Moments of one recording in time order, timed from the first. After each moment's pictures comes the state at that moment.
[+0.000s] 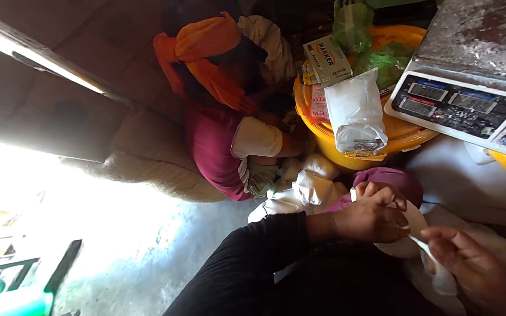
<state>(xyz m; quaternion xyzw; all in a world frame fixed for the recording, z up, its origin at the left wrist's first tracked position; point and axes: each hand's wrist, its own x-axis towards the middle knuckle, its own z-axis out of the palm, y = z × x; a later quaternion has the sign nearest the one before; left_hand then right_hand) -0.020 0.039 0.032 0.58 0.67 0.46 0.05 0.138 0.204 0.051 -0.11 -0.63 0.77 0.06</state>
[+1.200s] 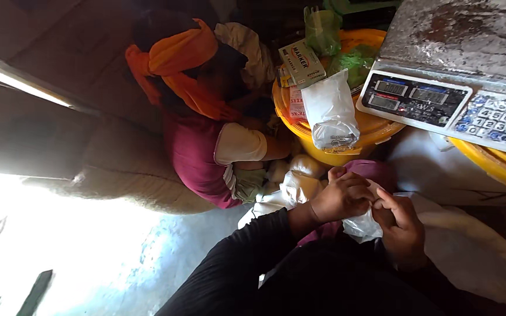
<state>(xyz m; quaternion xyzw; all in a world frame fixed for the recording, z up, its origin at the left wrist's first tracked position) -0.033 0.038 0.016 0.57 0.68 0.46 -0.02 0.097 0.166 -0.003 -0.04 -0.80 0.46 0.38</state>
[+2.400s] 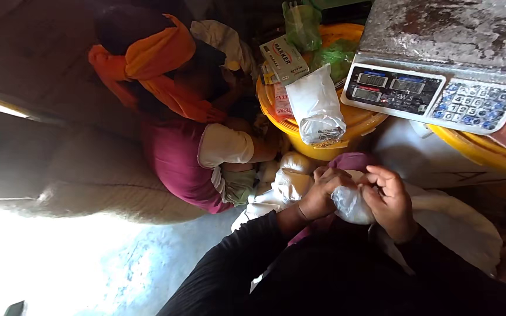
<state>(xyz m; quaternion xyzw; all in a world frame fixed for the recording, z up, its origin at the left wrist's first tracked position) -0.027 0.022 0.001 0.52 0.64 0.57 0.03 0.077 0.173 0.021 0.02 -0.79 0.52 0.33</state>
